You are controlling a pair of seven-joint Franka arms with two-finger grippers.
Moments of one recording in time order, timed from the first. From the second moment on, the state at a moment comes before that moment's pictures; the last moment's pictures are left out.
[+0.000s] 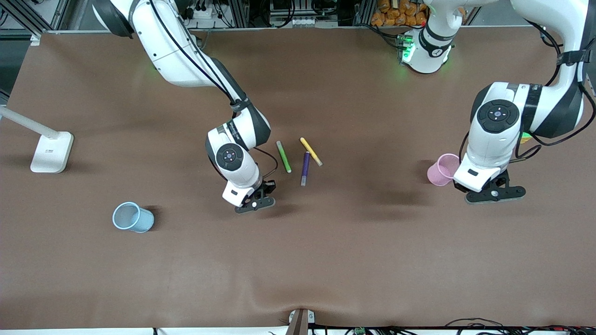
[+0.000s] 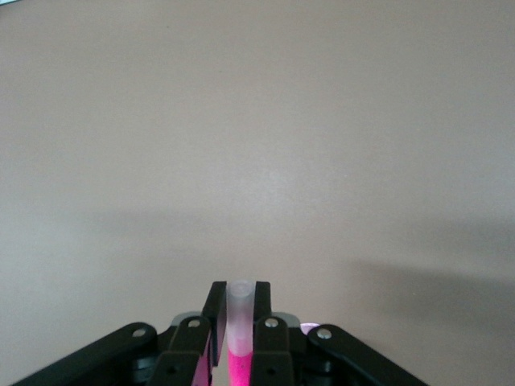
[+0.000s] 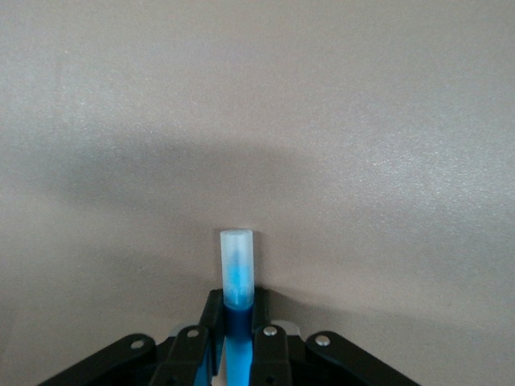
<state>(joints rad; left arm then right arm) 0.03 0.22 -0.19 -2.00 0.58 2.31 -0.53 0.60 0.77 -0.04 -1.61 0.13 2.45 0.23</state>
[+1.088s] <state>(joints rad) 0.02 0.22 -0.22 -2.18 0.96 2.43 -1.00 0.50 0.71 -0.14 -1.34 -0.18 1.77 -0.22</state>
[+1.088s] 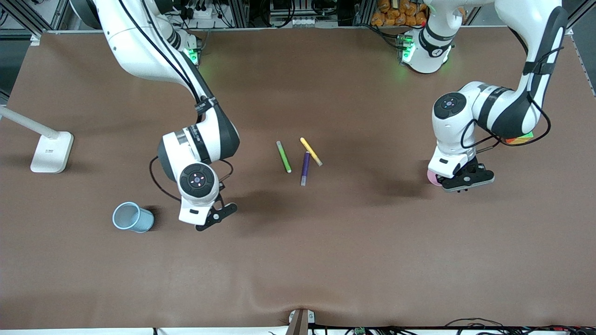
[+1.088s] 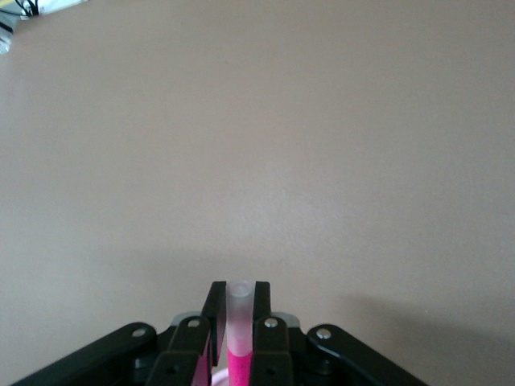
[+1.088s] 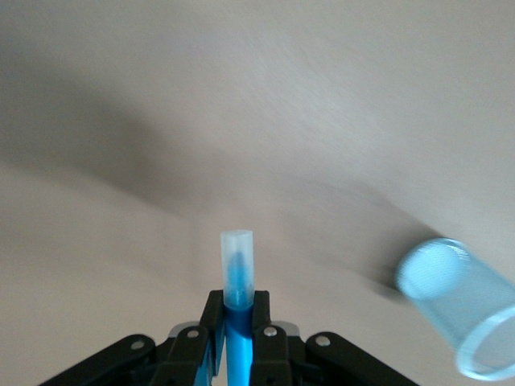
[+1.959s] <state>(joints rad) 0.02 0.23 -0.24 -2.14 0.96 2.44 -1.03 0.50 0.71 -0.34 -1.34 -0.46 1.74 -0.82</state>
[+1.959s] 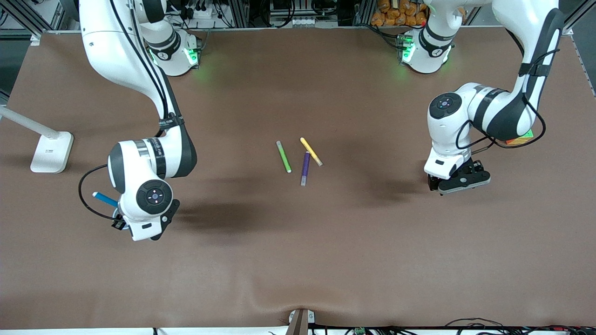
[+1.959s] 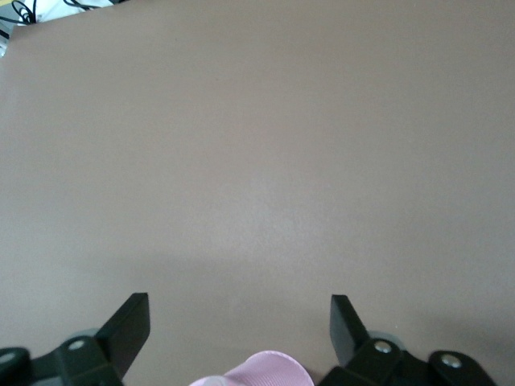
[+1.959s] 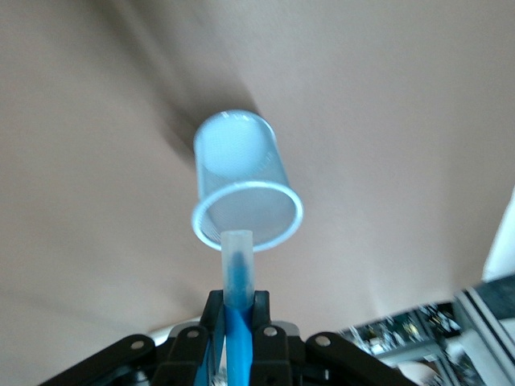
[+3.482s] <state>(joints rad) 0.08 0.23 -0.22 -1.85 0.49 2.27 -0.30 0.45 0.73 -0.34 -1.55 -0.50 2.01 -0.67</state>
